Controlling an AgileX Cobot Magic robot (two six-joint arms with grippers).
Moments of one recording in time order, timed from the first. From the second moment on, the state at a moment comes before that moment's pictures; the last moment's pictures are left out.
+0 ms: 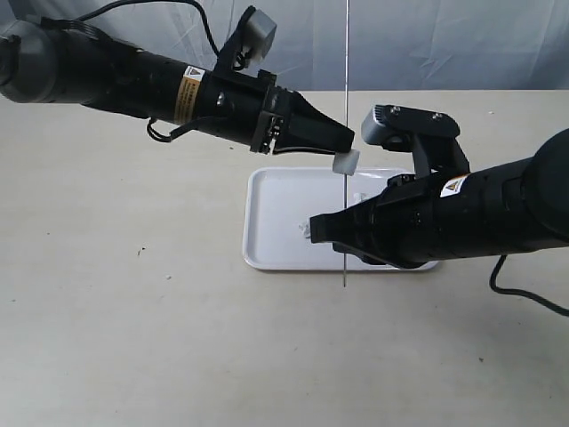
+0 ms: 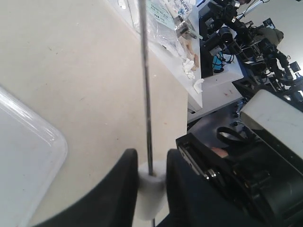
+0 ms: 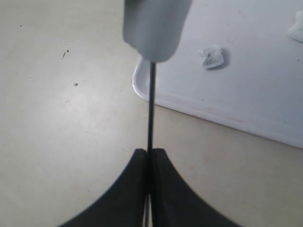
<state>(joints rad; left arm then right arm) -0.39 2.01 -1.35 1.63 -1.22 -1.91 0.64 1.37 -0.67 0.69 0.29 -0.21</state>
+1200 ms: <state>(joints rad) -0.37 1.98 -1.35 1.72 -1.22 -1.94 0.64 1.39 -0.67 0.66 0.22 -0.21</state>
